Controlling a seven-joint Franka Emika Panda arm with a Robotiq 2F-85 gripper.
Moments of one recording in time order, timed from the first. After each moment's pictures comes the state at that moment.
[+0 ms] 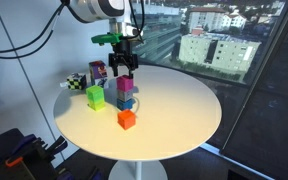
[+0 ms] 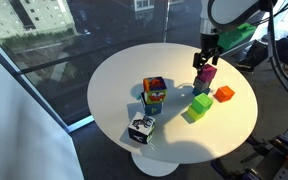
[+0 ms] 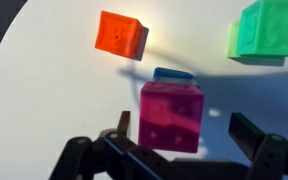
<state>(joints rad) 0.02 0.25 -0.04 -2.01 -0.17 2.09 0.11</state>
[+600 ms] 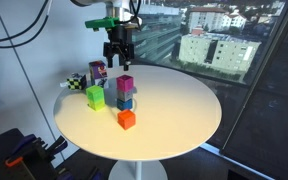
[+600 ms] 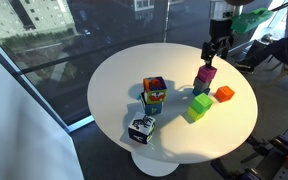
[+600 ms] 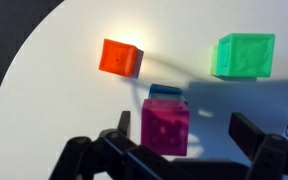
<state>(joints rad) 0.00 0.15 -0.04 -2.01 -0.11 1.95 0.07</state>
